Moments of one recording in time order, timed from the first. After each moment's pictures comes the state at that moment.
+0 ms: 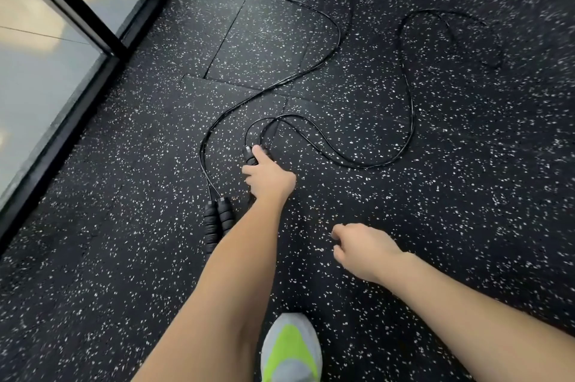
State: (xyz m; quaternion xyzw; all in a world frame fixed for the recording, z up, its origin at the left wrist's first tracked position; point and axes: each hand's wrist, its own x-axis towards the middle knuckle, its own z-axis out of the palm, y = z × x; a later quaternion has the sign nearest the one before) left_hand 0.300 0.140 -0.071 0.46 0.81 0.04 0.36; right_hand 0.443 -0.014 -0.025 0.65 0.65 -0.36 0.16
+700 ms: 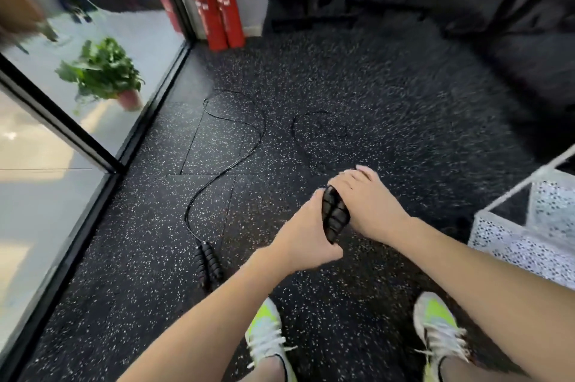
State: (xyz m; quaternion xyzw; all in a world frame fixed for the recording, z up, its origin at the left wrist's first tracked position) left_hand 0.382 -0.140 0.338 0.83 0.36 0.05 0.42; right_hand 0.561 -0.182 0.319 0.70 0.71 0.02 -0.02
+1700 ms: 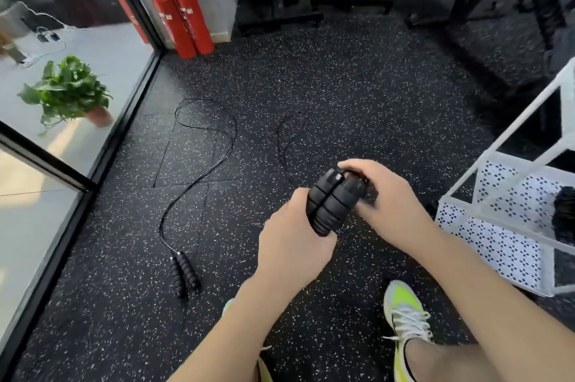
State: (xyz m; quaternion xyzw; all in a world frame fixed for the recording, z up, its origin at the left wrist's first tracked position) left_hand 0.450 -0.229 0.407 0.82 0.46 0.14 0.32; right_hand 0.627 -0.289 0.389 0.71 0.53 -0.19 -0.42
